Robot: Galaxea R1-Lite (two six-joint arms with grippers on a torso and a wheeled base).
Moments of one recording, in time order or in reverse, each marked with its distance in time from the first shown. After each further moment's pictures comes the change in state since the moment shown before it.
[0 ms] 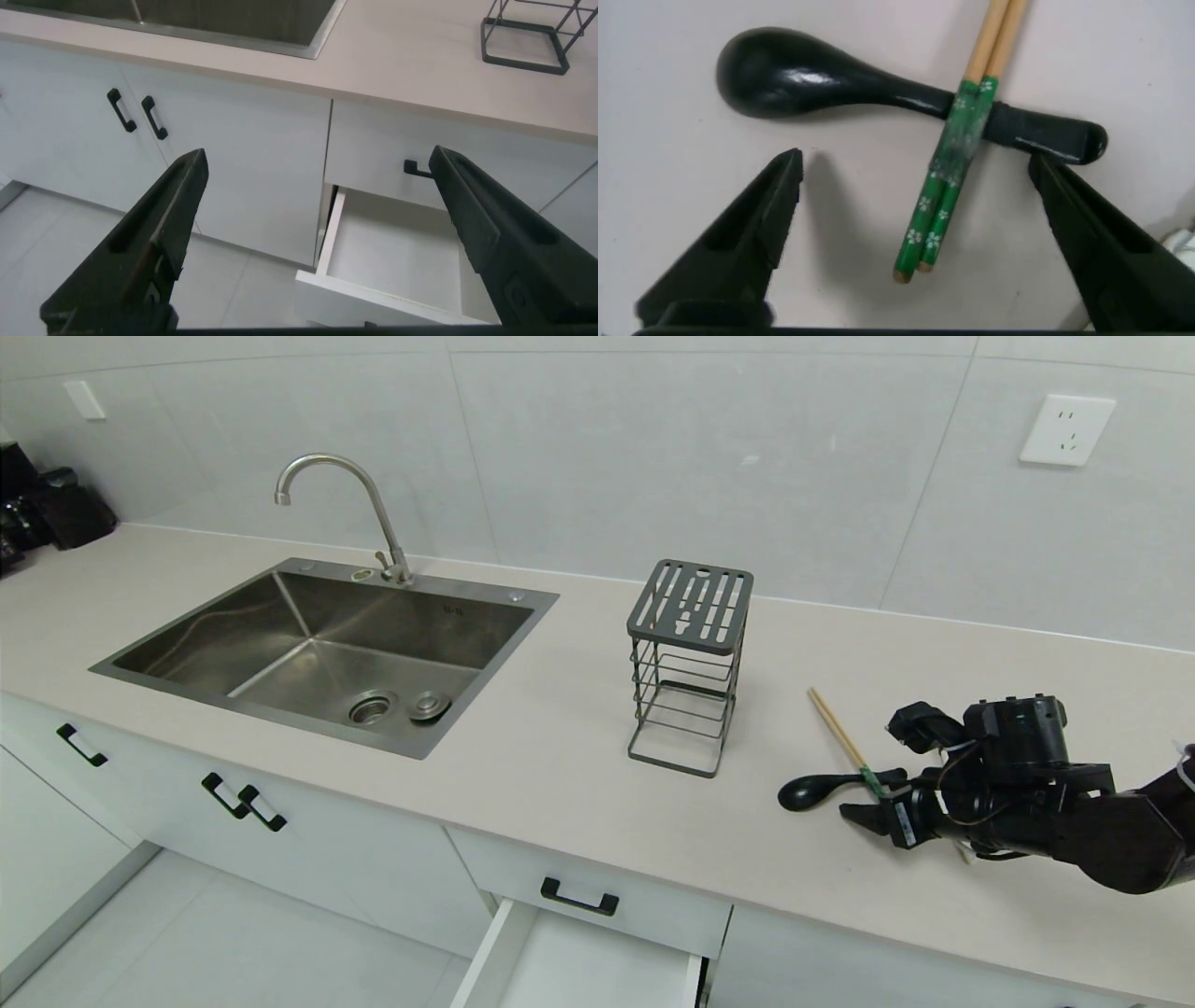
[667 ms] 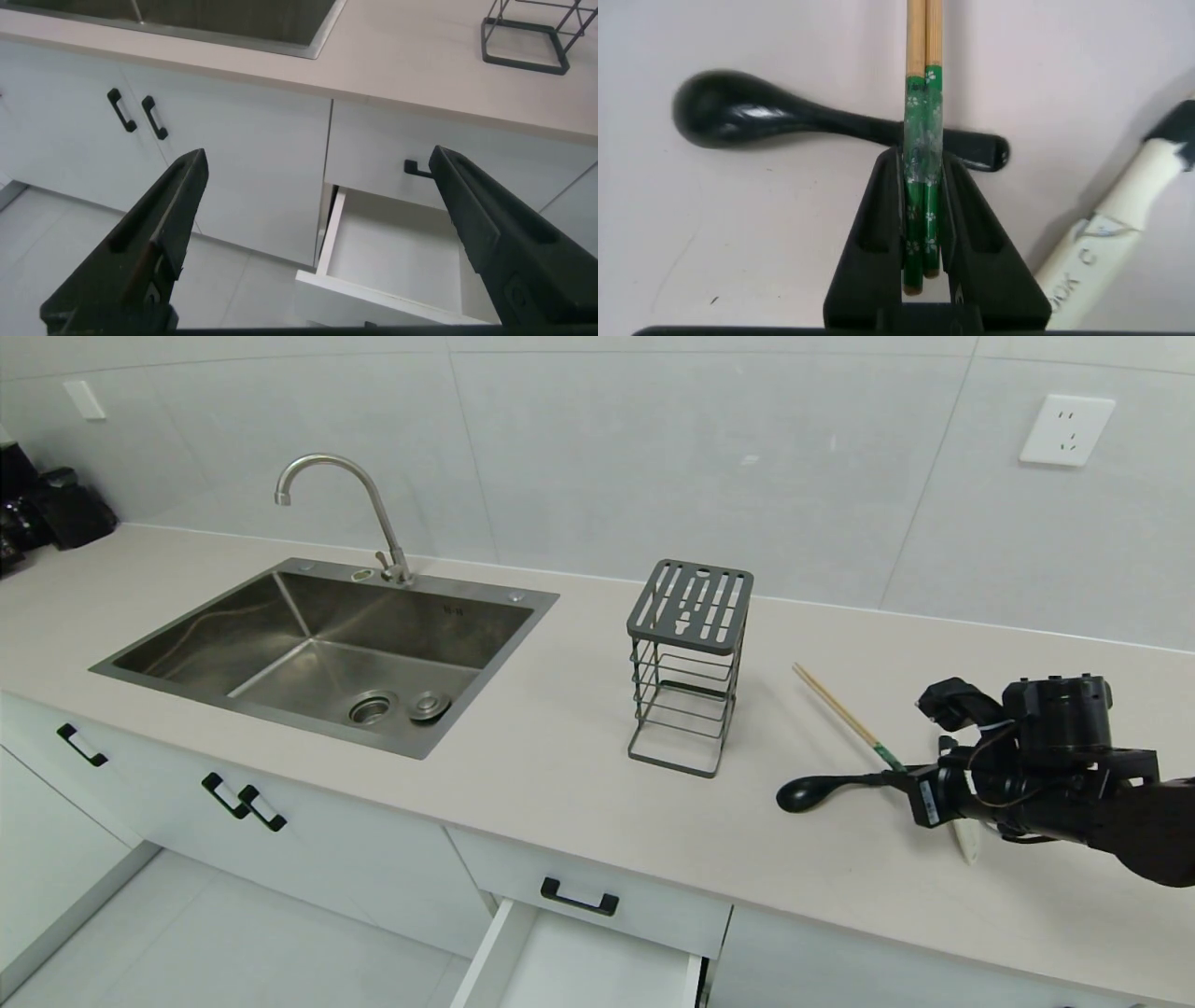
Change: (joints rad) left arm 0.000 0.000 0.000 0.000 0.000 0.000; right arm -0.036 -0.088 0.012 -0.005 -0.010 -0.004
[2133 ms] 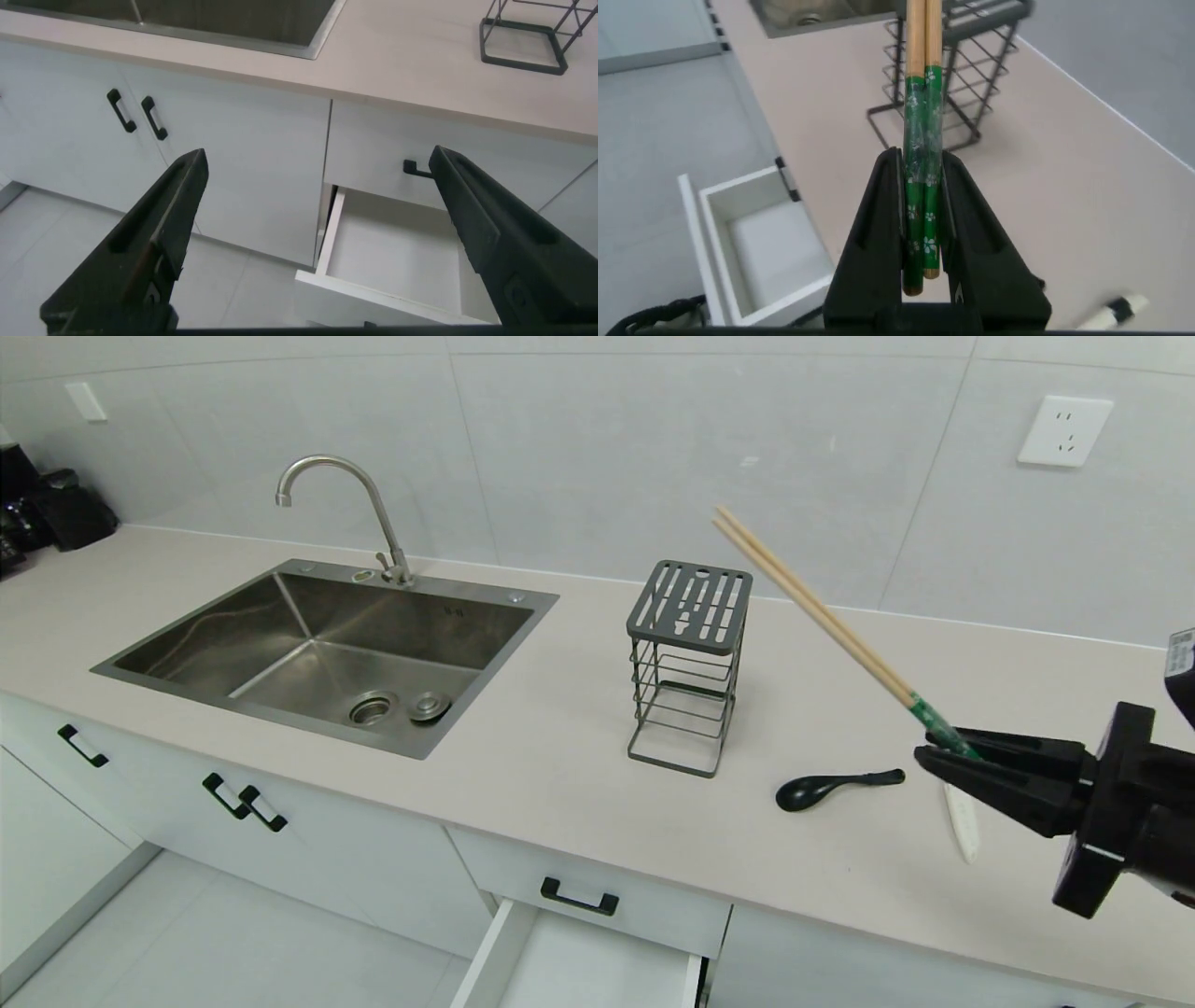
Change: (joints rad) left arm 0.000 0.001 0.000 0.000 0.000 0.000; right arm 0.371 -0.655 0.222 -0.018 0.128 -0.112
